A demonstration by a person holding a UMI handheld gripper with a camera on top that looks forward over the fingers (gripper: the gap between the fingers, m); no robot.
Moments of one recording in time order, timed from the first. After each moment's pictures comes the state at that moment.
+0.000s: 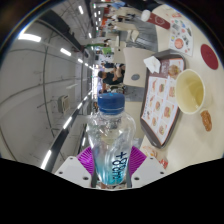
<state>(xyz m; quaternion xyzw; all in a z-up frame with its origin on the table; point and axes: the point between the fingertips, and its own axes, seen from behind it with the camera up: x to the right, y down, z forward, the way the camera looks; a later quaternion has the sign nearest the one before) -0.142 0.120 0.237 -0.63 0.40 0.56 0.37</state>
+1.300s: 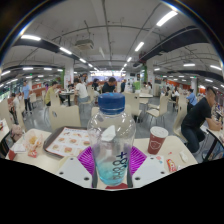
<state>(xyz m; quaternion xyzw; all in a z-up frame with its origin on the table) 0.143 0.110 0.166 -0.82 -0.01 0.01 0.57</state>
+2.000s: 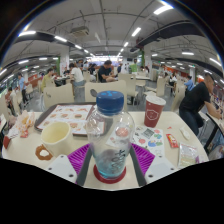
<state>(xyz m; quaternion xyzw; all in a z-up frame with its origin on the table) 0.172 0.075 0.053 -0.86 0.00 0.00 0.50</state>
